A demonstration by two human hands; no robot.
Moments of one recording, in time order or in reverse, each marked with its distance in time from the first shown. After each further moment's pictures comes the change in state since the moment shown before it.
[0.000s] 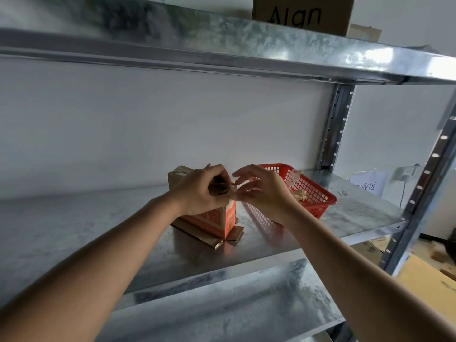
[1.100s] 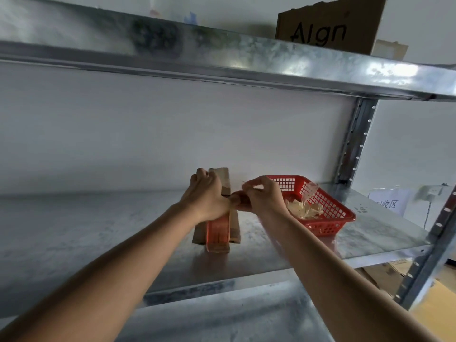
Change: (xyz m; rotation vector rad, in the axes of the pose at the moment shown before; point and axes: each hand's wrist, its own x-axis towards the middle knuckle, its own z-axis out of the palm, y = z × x) left_hand 0.001 -0.002 0.002 0.361 0.088 -0.478; right_hand 0.027 -0.016 0.047 0.573 0.200 0.416
